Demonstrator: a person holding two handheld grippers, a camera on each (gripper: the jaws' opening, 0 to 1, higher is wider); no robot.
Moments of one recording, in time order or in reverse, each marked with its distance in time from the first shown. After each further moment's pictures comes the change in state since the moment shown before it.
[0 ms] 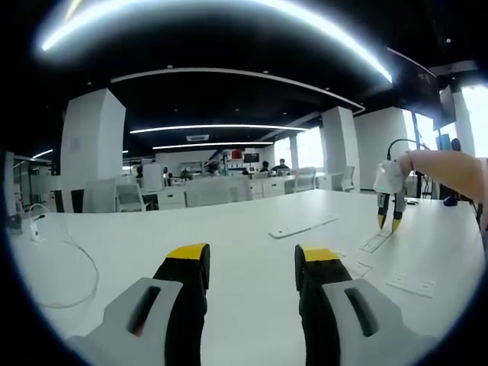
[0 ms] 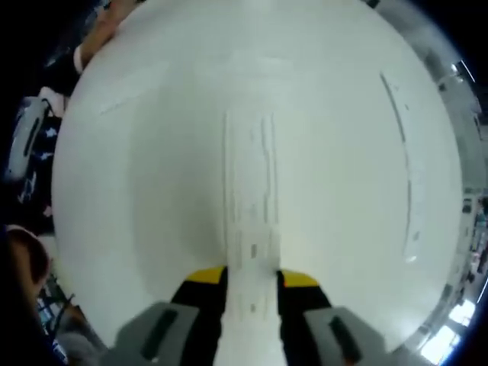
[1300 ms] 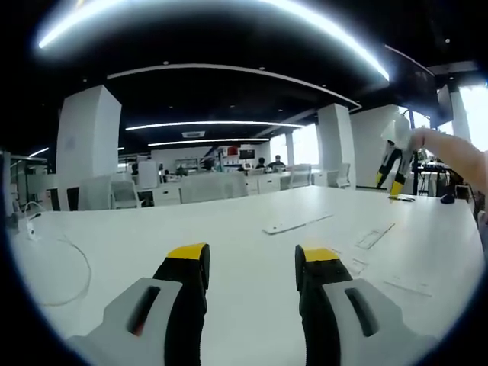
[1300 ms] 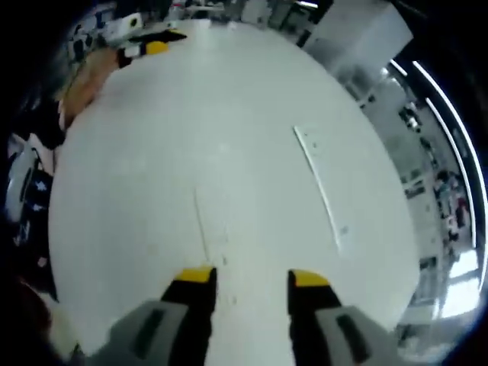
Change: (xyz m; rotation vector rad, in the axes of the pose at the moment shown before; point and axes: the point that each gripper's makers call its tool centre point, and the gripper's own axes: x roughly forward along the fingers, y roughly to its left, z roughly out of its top) left arm 0.005 -0.014 -0.010 -0.002 0.018 -0.030; right arm -0.105 -0.019 0.002 0.235 -0.422 -0.338
